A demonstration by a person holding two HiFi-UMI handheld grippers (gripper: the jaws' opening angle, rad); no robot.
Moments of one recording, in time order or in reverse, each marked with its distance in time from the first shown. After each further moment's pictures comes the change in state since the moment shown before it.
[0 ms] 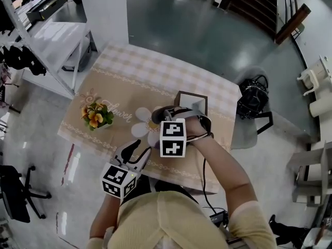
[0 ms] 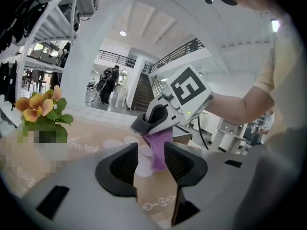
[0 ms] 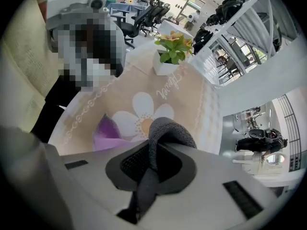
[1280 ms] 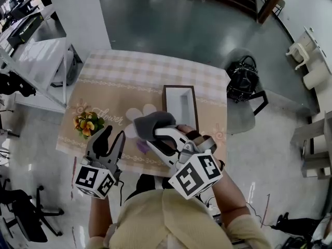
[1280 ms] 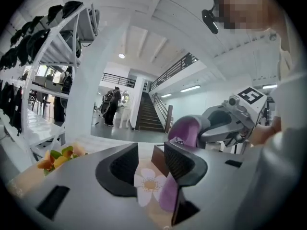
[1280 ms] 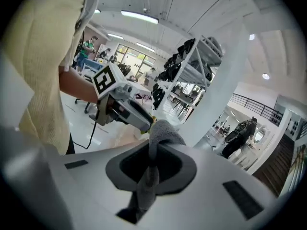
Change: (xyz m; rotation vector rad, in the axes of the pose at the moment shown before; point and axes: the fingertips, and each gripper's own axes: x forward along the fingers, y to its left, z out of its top) left arm -0.045 0.039 0.096 0.082 -0.227 0.063; right arm -0.168 0.017 0.060 0.369 -0.663 -0.352
